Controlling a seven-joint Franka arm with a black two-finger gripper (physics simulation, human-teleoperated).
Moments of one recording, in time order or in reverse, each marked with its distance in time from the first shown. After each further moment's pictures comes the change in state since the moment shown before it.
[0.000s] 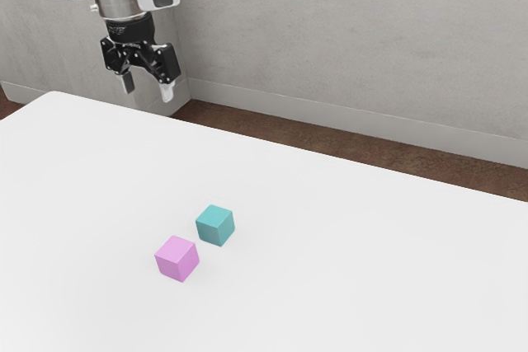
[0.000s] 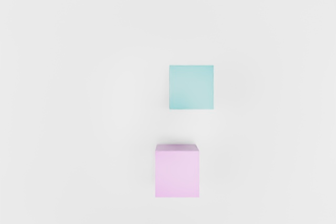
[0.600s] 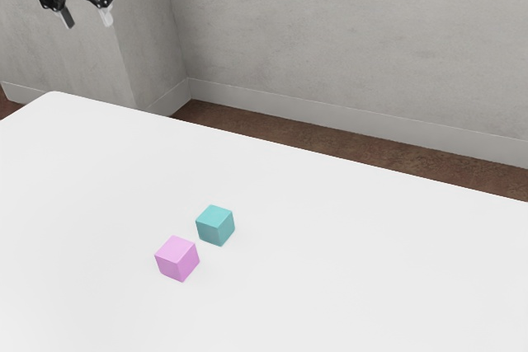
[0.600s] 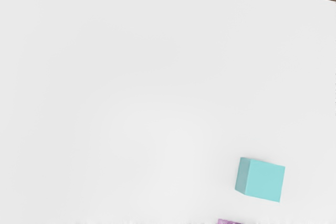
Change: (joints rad) arm 0.006 0.314 0.419 0.620 -0.222 -0.210 0.119
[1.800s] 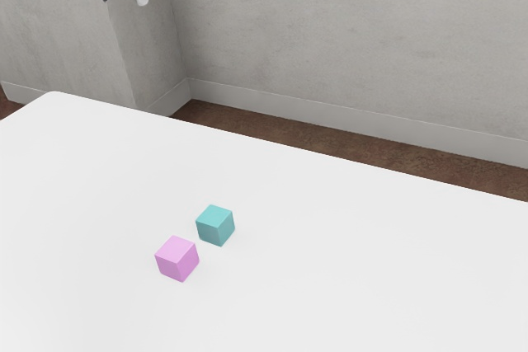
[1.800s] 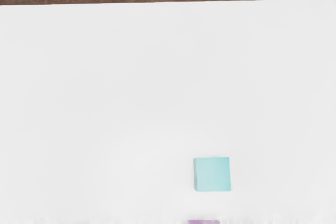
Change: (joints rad) arm -0.239 -0.073 -0.008 0.009 0.095 -0.003 0.030
